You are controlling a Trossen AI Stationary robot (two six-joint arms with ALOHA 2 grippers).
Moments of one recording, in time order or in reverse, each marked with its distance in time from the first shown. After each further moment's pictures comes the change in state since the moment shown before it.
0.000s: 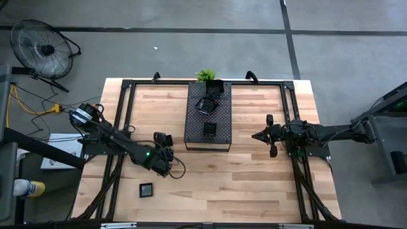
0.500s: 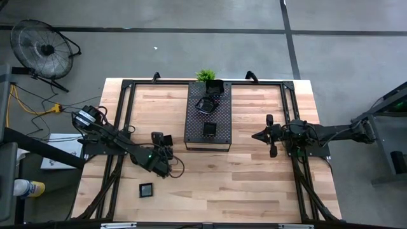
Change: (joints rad) left arm 0.001 0.053 0.000 -0.048 -0.063 -0.145; right arm 0.000 0.000 0.000 0.000 0.000 0.000
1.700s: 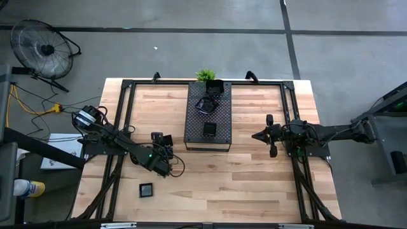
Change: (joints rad) left arm 0.000 0.003 0.000 0.001 0.087 -0.021; right arm 0.000 0.000 0.000 0.000 0.000 0.000
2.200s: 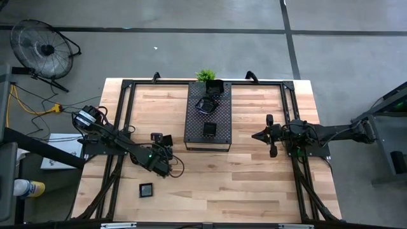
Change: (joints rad) left arm -0.001 0.001 -0.002 -0.005 0.017 0.003; right arm 0.000 0.000 0.000 0.000 0.000 0.000
